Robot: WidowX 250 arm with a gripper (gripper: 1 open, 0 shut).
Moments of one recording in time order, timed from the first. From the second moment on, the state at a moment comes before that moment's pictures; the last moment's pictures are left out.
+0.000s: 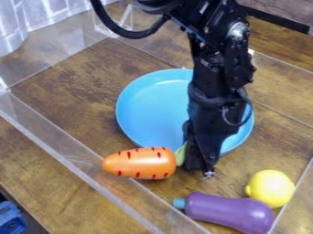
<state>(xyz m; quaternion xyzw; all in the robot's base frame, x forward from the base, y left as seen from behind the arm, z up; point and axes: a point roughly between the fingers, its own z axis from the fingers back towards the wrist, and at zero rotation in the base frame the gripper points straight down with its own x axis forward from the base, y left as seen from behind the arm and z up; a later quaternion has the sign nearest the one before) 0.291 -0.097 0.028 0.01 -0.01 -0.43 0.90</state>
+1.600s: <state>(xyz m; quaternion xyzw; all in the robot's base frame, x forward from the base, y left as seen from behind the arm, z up) 0.283 -0.073 0.031 -0.02 -0.05 -0.42 0.91</state>
